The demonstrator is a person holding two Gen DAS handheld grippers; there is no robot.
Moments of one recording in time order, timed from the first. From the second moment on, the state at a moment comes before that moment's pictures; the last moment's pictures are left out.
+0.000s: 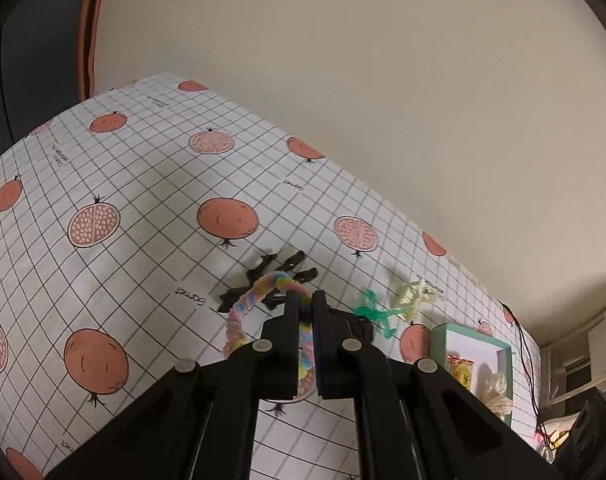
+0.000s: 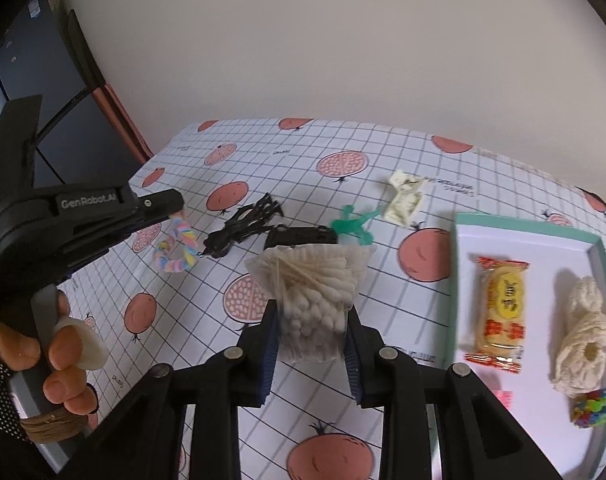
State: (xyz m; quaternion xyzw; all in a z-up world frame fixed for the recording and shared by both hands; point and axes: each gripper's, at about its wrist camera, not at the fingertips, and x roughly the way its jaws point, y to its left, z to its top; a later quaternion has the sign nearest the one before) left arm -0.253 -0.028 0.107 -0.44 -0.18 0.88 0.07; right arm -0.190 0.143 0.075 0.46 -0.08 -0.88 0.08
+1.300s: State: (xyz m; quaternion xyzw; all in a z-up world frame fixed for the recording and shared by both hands) left arm -0.198 0.147 0.138 -0.43 -0.09 0.87 0.20; right arm -0.122 0.330 0.108 0.43 -0.14 -0.89 -0.06
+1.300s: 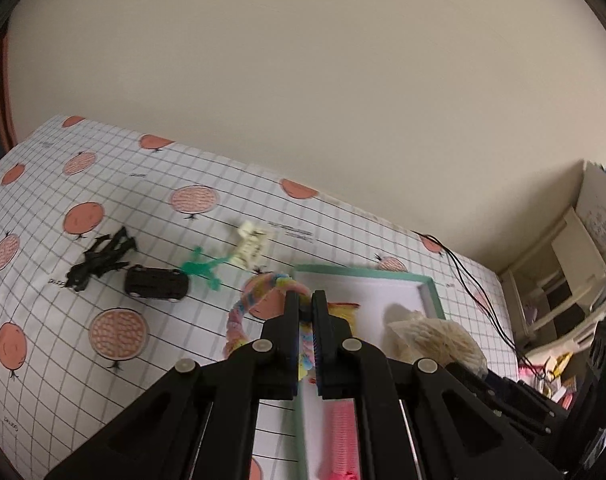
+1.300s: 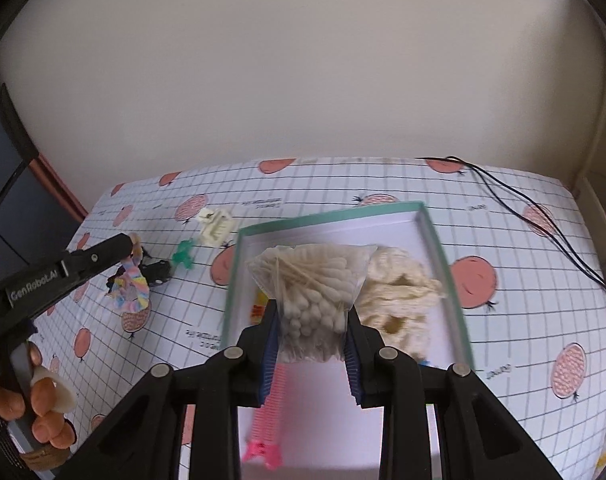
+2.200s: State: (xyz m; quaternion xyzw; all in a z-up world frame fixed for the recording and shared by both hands) left arm -0.179 0.218 0.108 -0.47 -0.06 0.84 0.27; right arm -0.109 0.367 0.086 0.44 -0.17 -0.88 -0.09
